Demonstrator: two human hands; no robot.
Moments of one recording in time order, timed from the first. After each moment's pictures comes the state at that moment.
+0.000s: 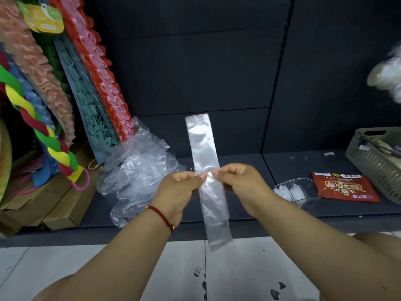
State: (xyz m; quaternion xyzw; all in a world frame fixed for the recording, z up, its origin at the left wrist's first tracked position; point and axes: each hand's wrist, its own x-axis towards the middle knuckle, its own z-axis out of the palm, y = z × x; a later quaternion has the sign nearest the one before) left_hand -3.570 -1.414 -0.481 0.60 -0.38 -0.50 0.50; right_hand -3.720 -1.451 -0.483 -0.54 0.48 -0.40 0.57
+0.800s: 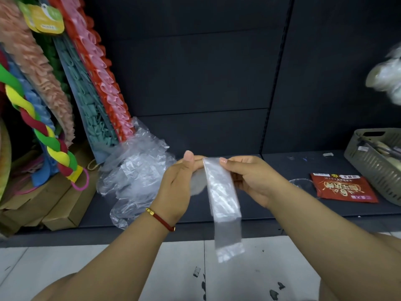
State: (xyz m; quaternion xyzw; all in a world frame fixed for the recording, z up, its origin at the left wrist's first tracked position) left_hand -3.575 -1.403 -0.464 0.45 -0.59 -0.38 0.55; right_hand -3.738 -1.458 -0.460 -0.52 0.43 -0.35 0.64
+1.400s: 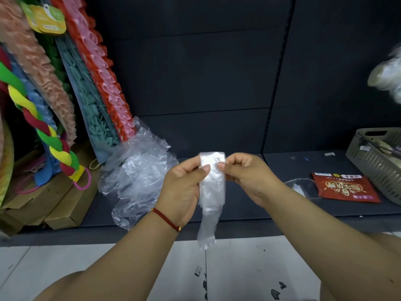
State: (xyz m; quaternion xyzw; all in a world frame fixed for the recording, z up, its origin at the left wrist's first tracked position) left_hand -3.582 -1.407 -0.469 0.42 -0.39 -0.54 0.61; right_hand -3.731 -1.462 -0.471 -0.54 0.41 -0.42 0.60
